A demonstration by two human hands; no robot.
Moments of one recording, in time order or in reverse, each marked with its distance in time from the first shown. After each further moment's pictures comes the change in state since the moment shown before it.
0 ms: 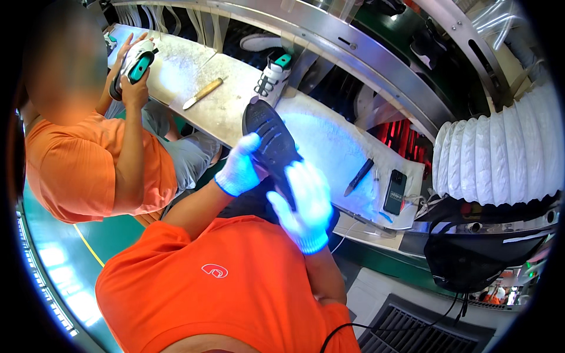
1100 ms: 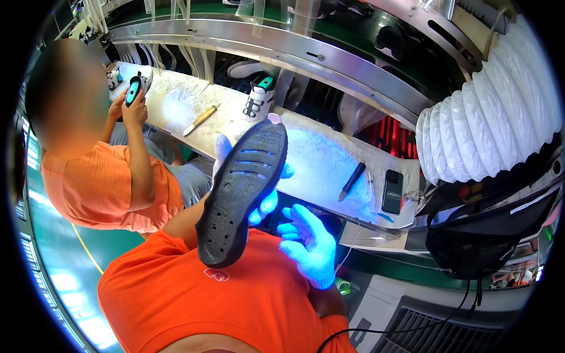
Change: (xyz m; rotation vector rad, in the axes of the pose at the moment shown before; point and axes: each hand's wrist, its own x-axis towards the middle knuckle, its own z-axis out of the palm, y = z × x) left_hand -0.016 0.011 0.077 -0.548 -0.728 -0.527; right_hand -0.071 -0.035 -0.073 1.195 -0.008 0.842
